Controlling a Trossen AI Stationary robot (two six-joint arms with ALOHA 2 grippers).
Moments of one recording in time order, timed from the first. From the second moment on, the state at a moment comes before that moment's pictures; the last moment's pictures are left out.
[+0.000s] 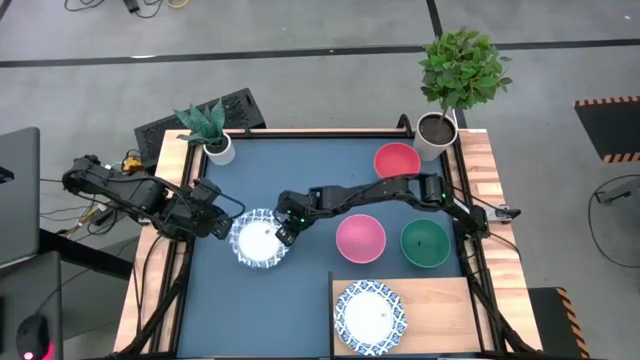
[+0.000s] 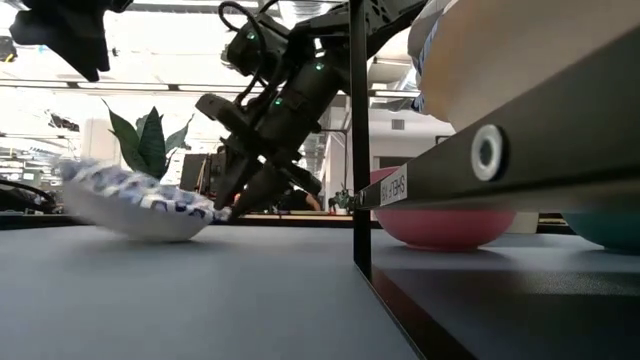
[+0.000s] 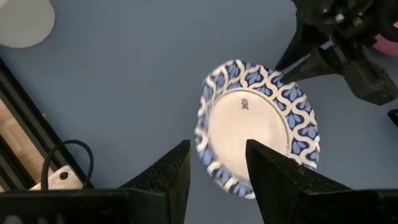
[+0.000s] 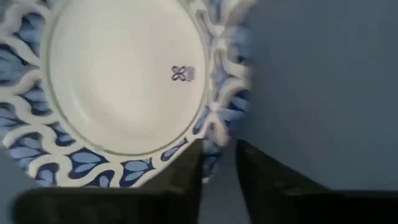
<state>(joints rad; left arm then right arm) -0.37 0.93 1.04 -1.32 -0.43 -1.26 -0.03 2.31 1.82 -0.44 -0.08 0.63</state>
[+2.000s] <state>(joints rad) -0.37 0.93 1.04 -1.22 -0.56 -1.31 0.60 1.44 1.82 -1.49 0.12 1.33</state>
